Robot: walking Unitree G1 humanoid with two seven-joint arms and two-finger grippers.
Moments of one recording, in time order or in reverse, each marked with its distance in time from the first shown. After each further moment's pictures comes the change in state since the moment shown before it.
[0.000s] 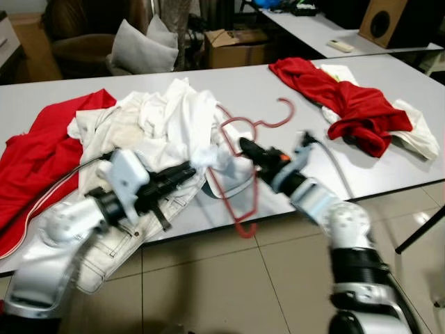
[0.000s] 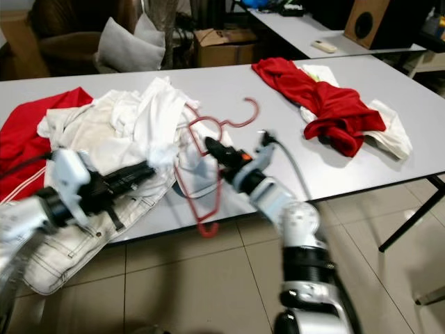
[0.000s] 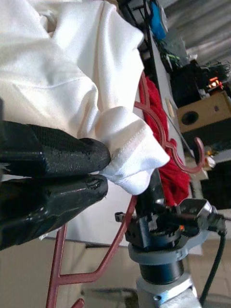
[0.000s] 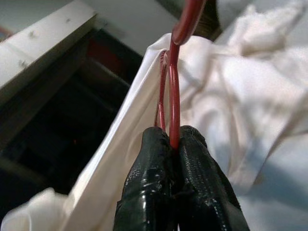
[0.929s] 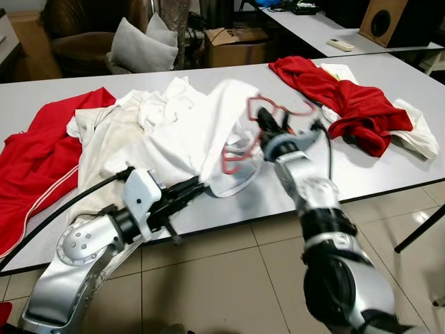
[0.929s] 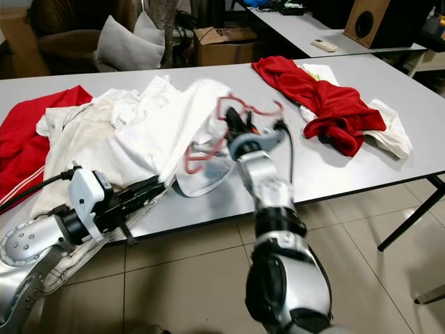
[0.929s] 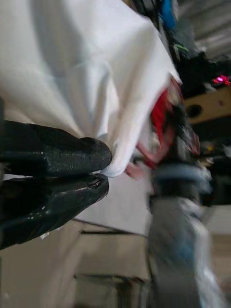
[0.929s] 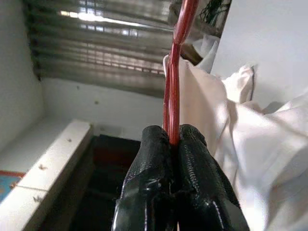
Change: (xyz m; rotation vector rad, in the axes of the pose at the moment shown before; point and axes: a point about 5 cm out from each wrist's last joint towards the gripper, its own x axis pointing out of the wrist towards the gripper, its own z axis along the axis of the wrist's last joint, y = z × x) left arm 0.005 -0.025 -0.003 -0.103 -0.055 -0.042; right arm 0.048 0.003 0.031 0.357 -0.354 -0.097
